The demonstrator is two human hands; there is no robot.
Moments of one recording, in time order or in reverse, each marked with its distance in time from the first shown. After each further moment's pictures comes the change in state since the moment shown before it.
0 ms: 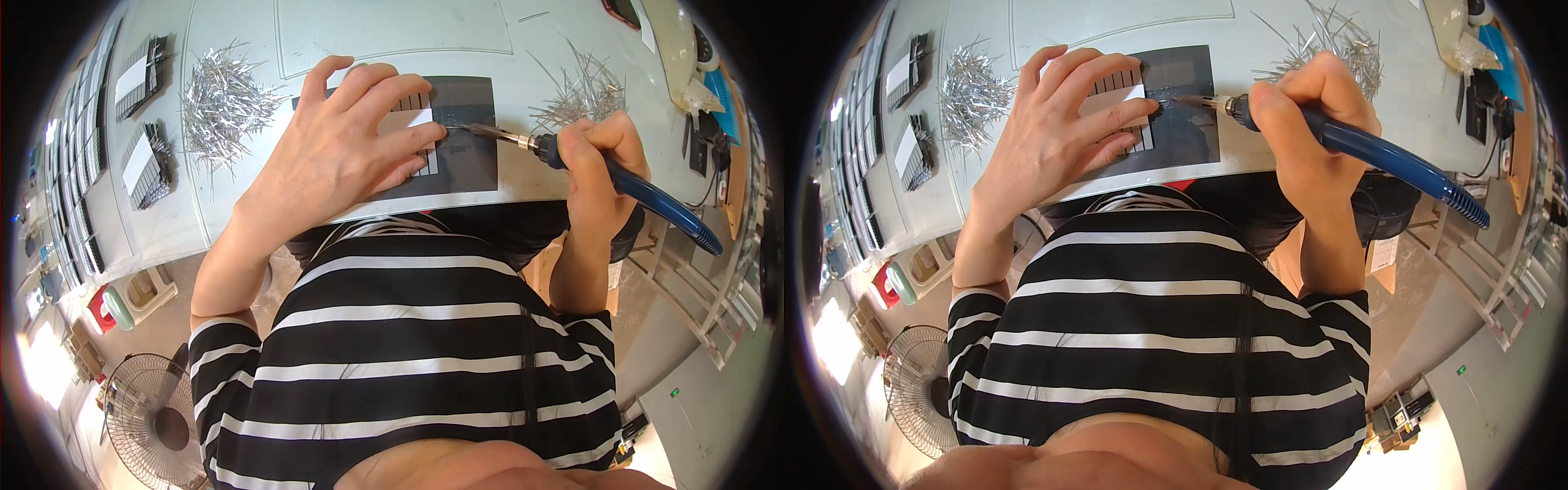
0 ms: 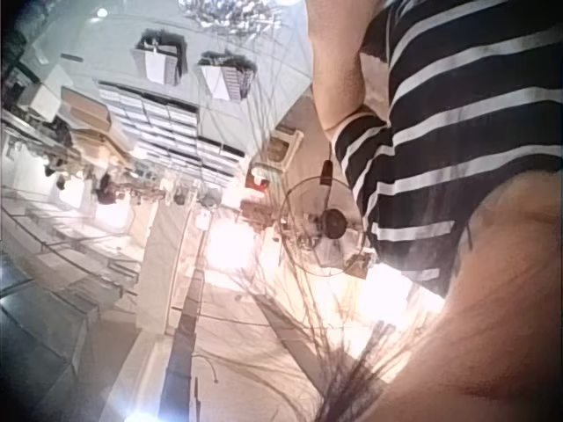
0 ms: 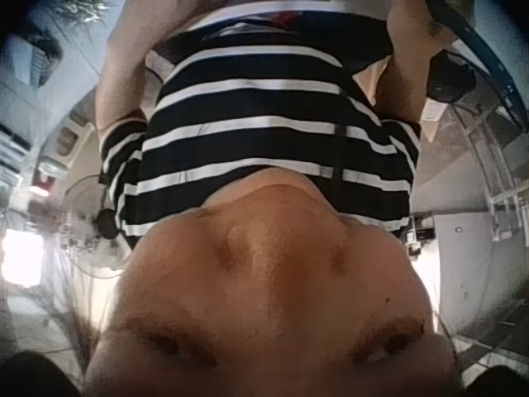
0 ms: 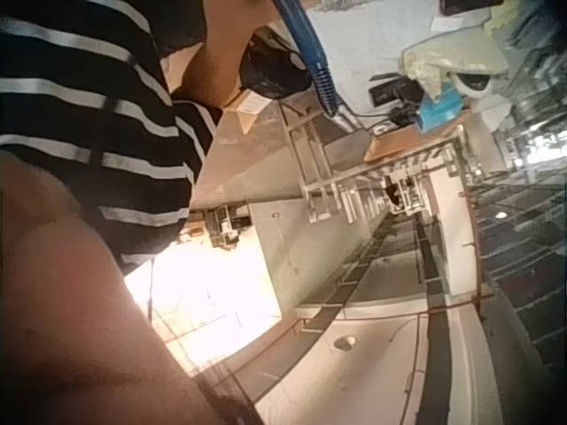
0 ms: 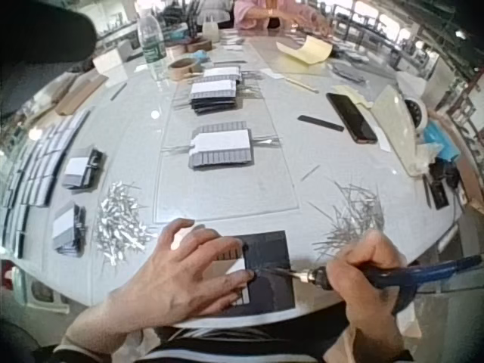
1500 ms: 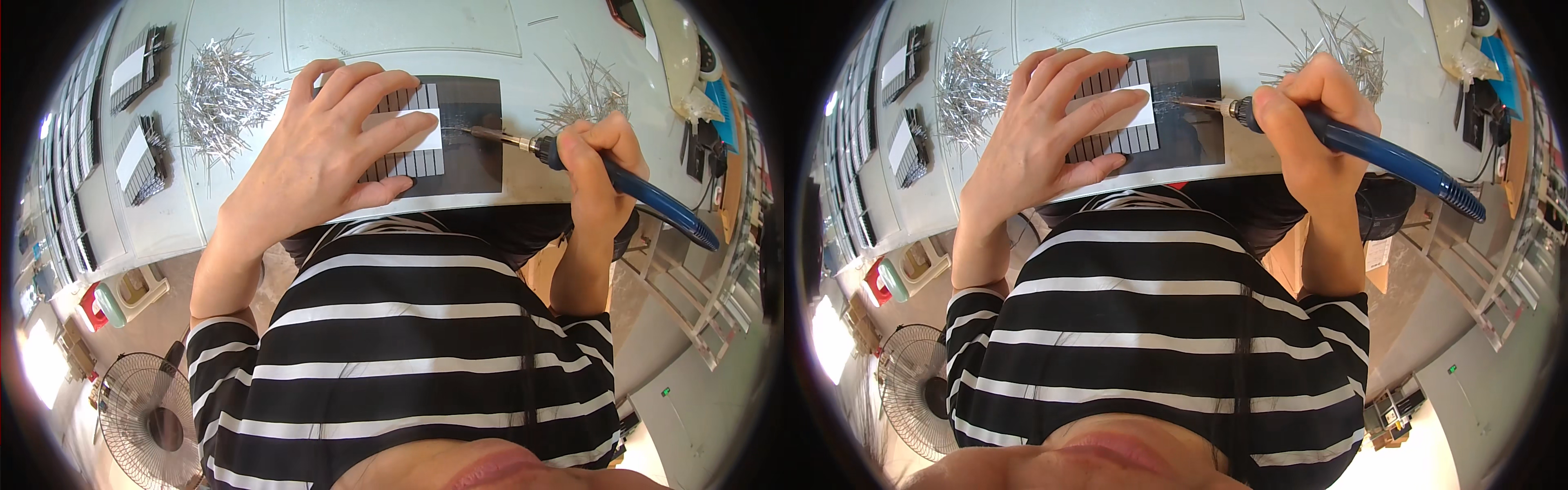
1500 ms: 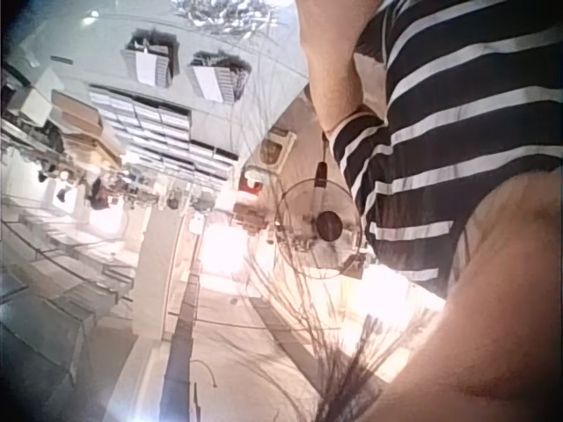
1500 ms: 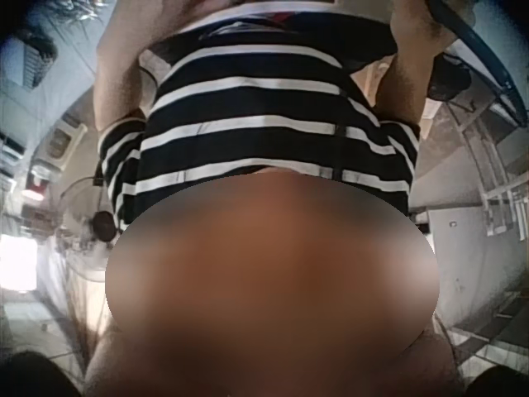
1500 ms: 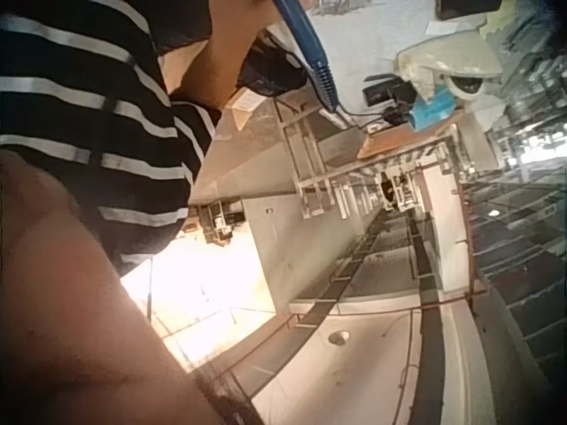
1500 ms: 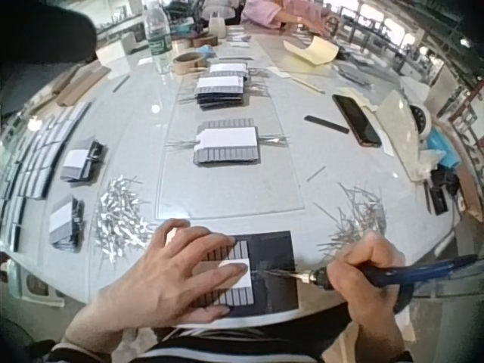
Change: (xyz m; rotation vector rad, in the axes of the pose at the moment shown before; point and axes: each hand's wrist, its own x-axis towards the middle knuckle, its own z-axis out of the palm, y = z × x) left_hand -0.012 -0.008 -0.009 -0.105 -0.051 -0.041; right_hand 0.005 -0.001 -0.001 -0.046 -0.084 0.014
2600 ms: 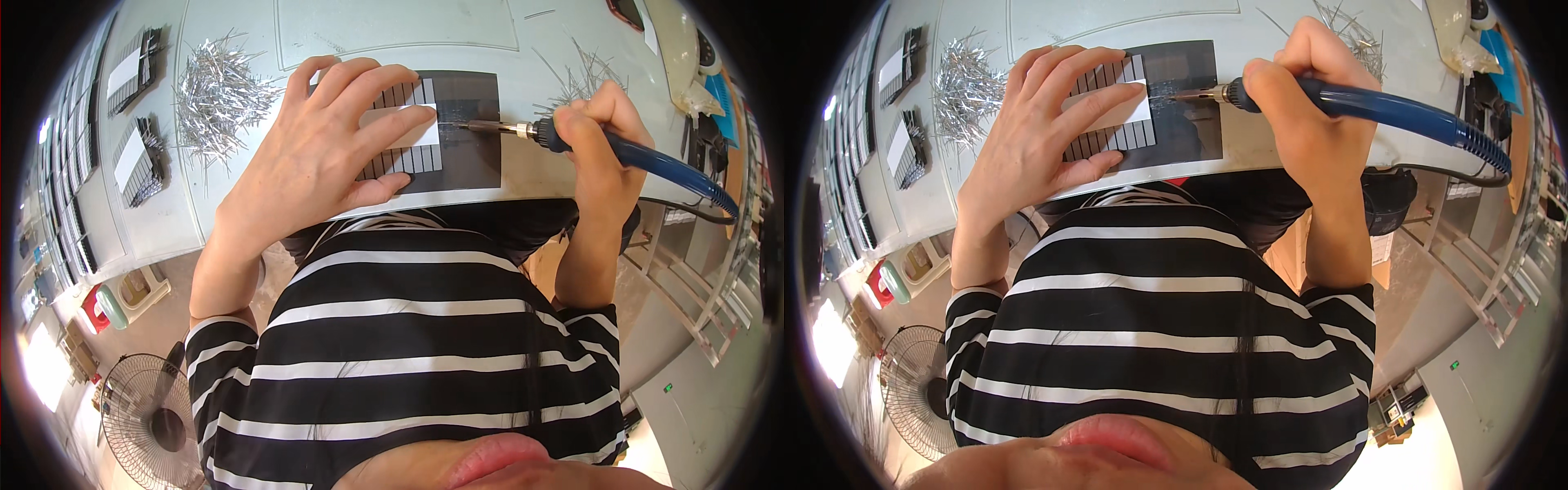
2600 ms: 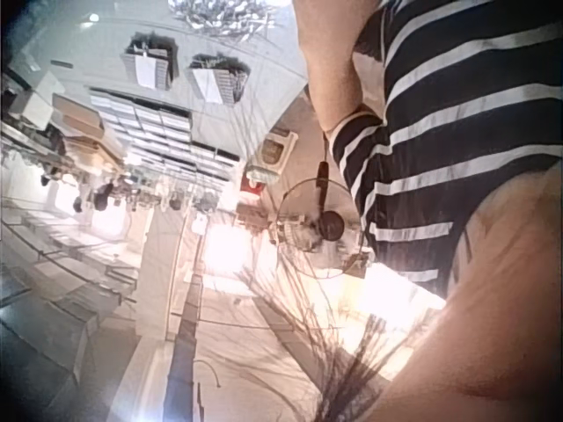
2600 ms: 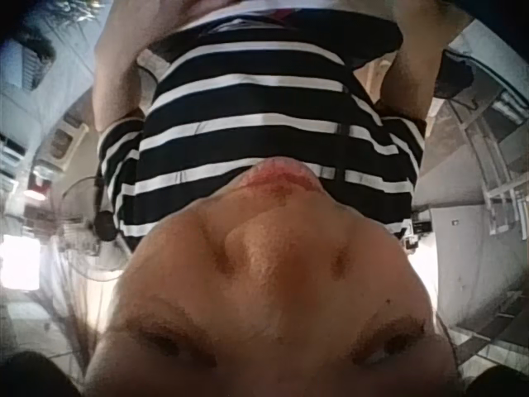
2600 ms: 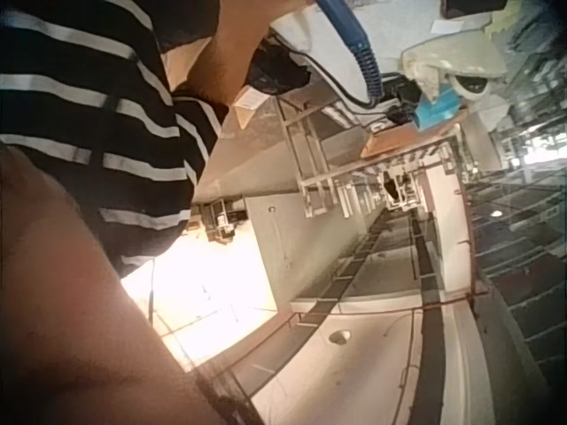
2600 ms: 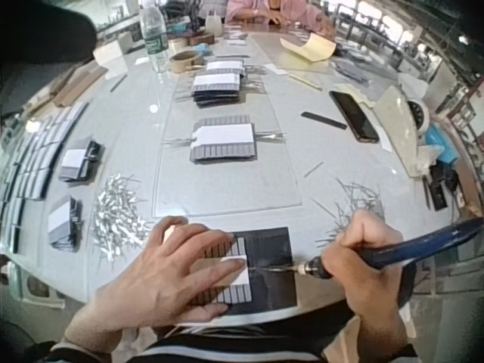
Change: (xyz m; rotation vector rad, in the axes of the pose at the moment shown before) left_hand 0.002 0.002 -0.003 0.006 -0.015 0.001; right_hand 0.015 -0.007 0.003 0.054 -0.005 0.140
